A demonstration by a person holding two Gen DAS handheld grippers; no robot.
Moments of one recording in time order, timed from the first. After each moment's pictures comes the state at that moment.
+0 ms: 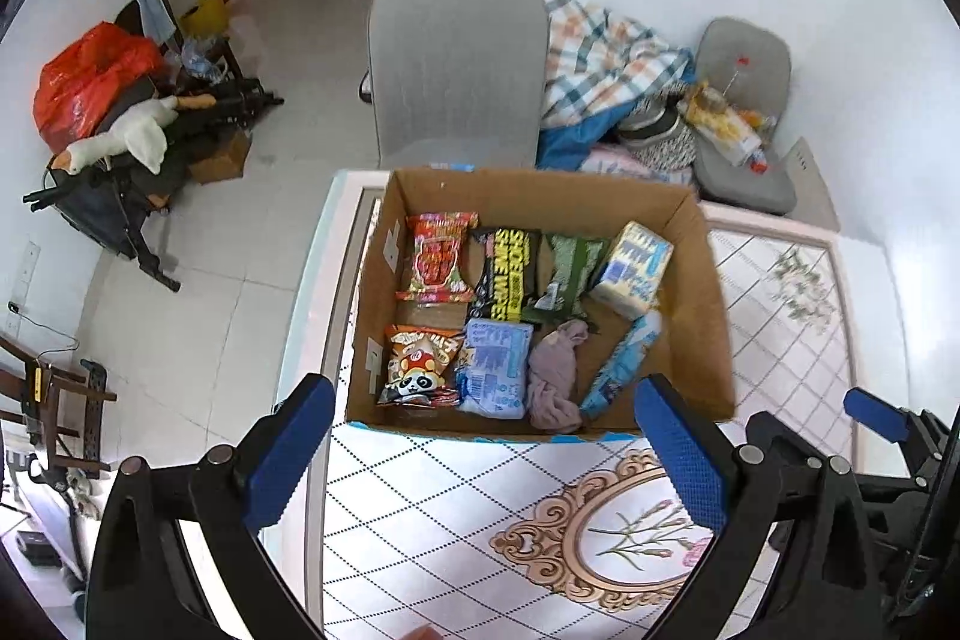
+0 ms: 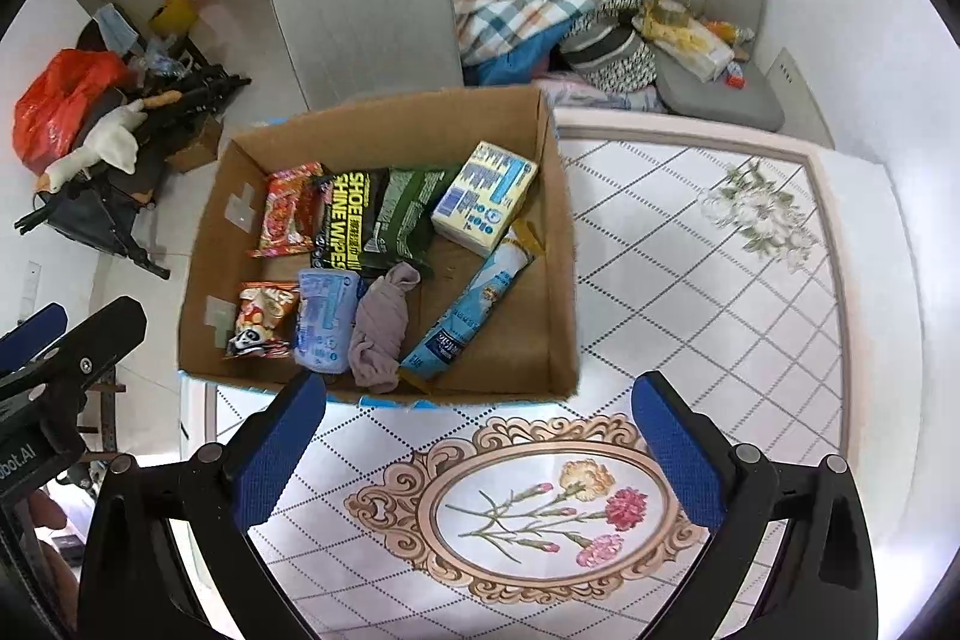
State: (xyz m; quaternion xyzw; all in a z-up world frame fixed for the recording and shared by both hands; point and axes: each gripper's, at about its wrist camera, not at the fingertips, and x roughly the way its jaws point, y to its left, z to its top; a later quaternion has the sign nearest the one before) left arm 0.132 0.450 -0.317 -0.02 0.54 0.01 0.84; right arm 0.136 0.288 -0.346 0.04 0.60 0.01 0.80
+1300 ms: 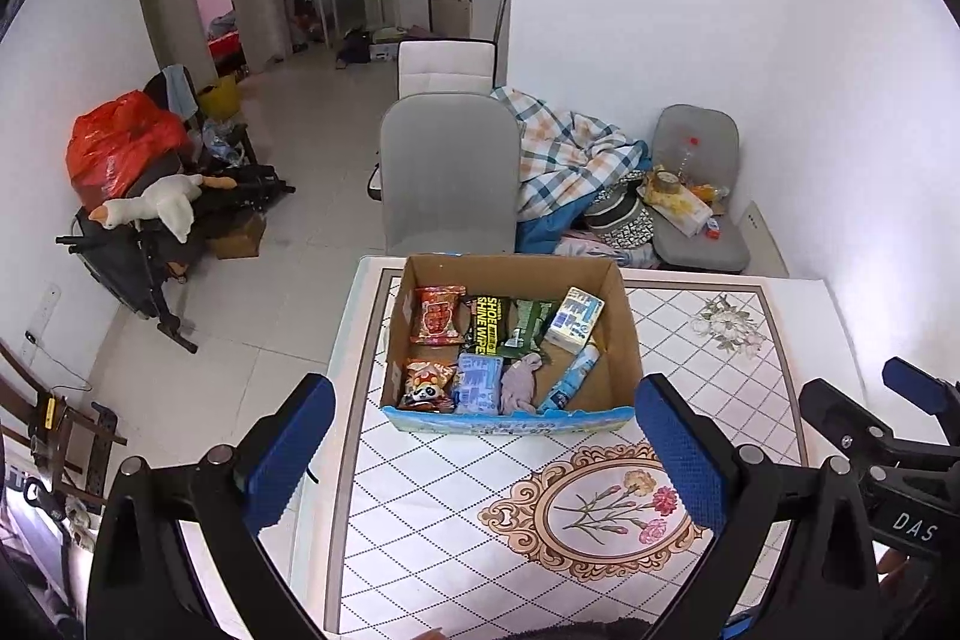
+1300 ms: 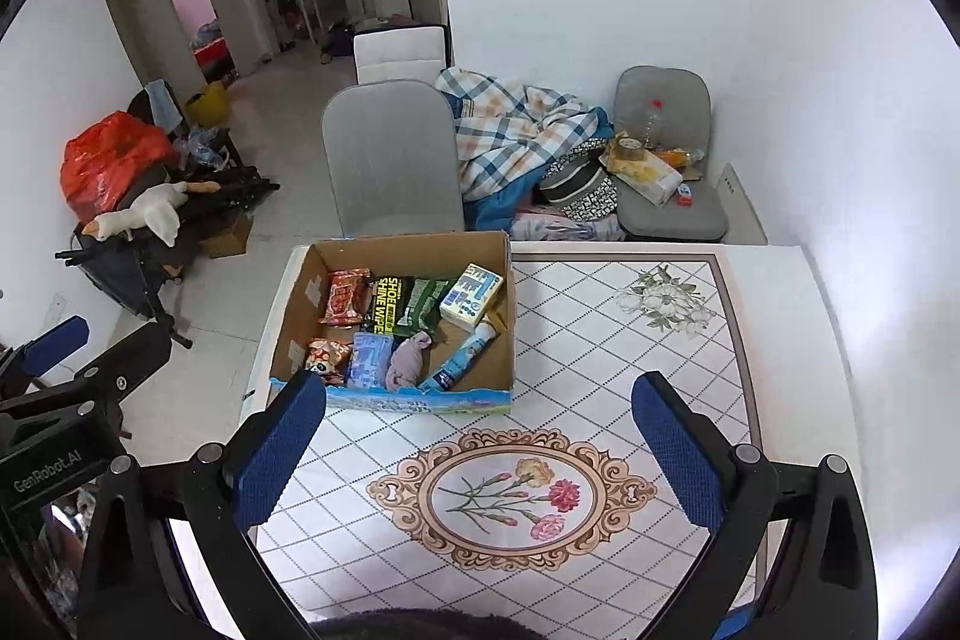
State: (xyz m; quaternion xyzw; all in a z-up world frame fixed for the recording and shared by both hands) left arm 0.018 0.437 -0.184 -0.02 0.44 0.01 0.90; right arm -0.004 0.261 -0.146 0.02 0.47 0.00 0.88
